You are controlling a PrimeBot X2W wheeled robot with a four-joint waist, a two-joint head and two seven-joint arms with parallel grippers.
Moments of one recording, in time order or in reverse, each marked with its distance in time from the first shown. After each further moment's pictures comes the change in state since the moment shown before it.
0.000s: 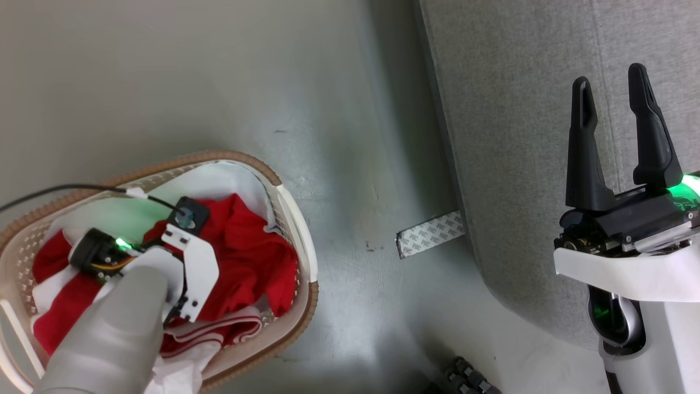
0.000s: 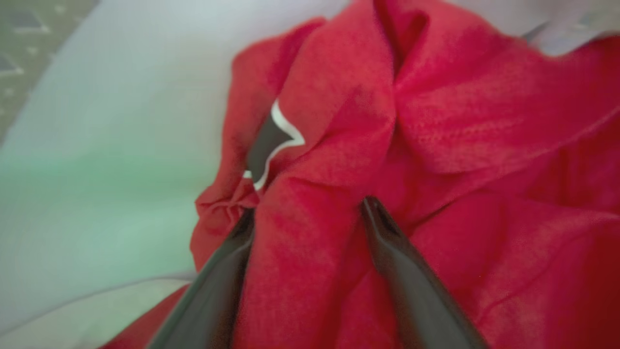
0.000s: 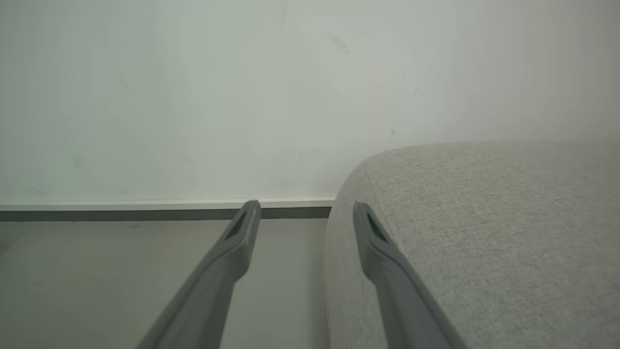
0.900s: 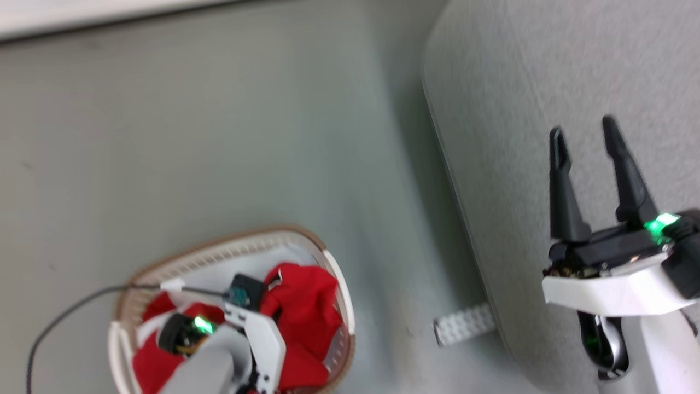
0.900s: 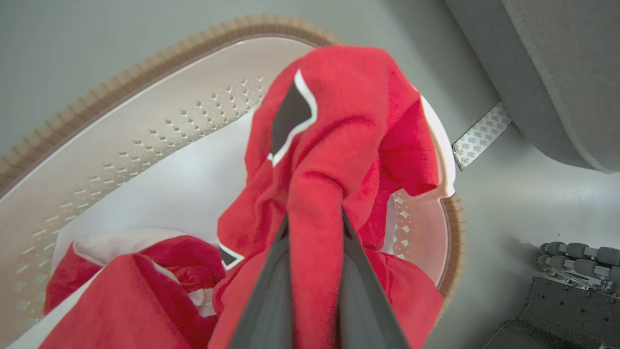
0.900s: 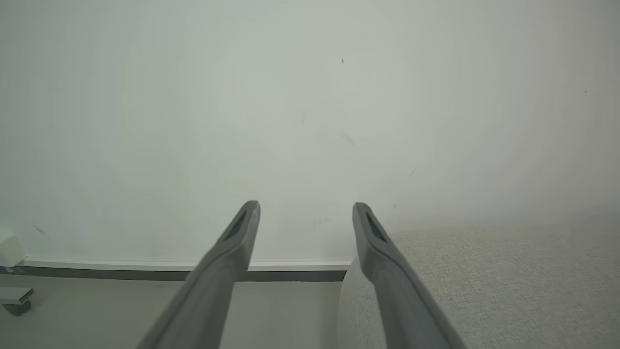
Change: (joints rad) left arm 0.164 -0.169 -0.025 0.037 -0.213 0.000 -0.270; right arm 0.069 0.001 -0.016 0.095 -0.076 0.000 0.000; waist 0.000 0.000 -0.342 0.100
